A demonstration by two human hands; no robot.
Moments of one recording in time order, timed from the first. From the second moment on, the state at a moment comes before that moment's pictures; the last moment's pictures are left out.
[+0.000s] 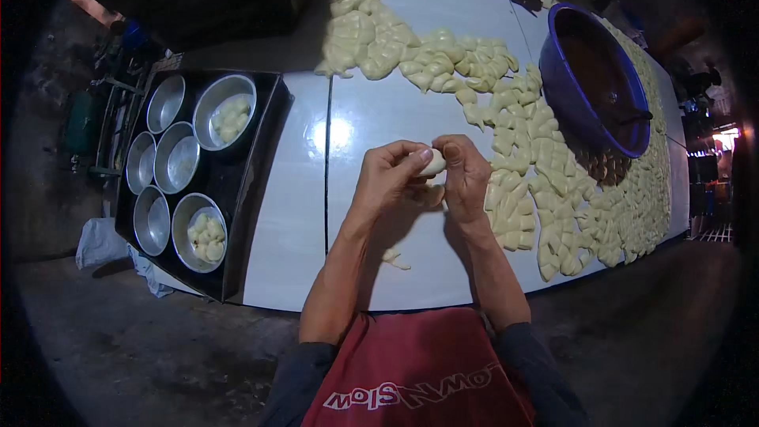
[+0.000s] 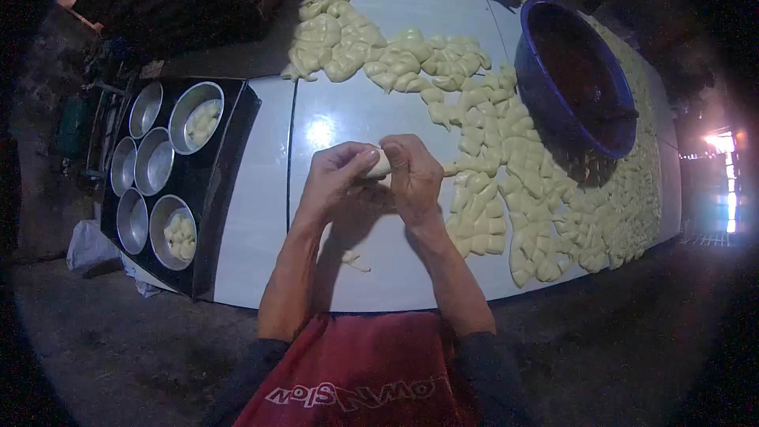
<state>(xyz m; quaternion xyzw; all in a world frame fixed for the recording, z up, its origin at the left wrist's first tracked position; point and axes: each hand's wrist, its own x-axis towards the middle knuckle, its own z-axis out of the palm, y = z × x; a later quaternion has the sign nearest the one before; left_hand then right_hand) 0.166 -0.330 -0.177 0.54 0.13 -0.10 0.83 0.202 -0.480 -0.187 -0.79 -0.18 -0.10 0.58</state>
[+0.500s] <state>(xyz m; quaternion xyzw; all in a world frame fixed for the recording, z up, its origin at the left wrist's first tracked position) 0.182 -0.298 -0.210 0.87 0.03 -0.12 0.48 0.242 -0.502 -0.215 -0.87 -0.17 0.01 0.46</state>
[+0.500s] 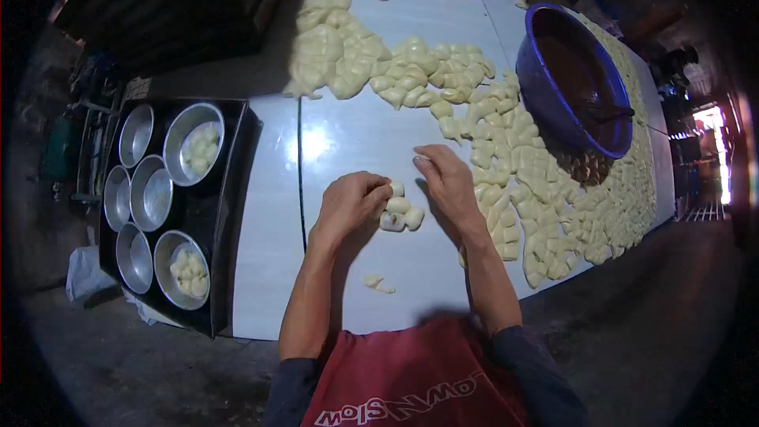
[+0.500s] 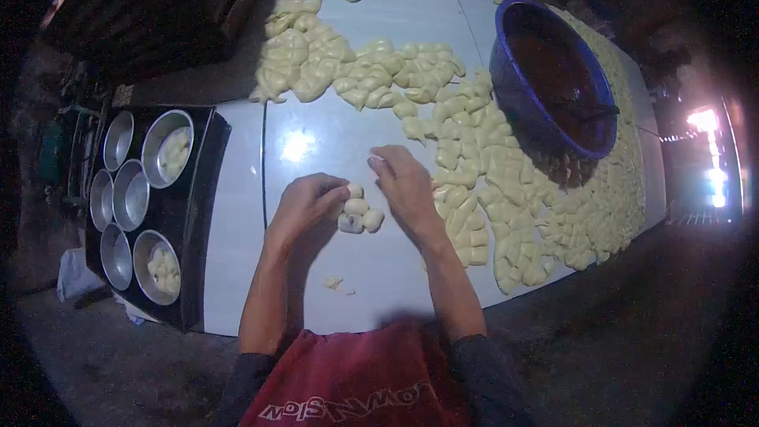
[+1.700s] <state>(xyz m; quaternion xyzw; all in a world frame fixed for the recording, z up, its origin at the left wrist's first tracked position) 0.202 -0.399 -0.164 0.72 -0.04 -0.22 0.65 0.186 -0.596 -0.200 -0.60 0.05 0.02 0.80</state>
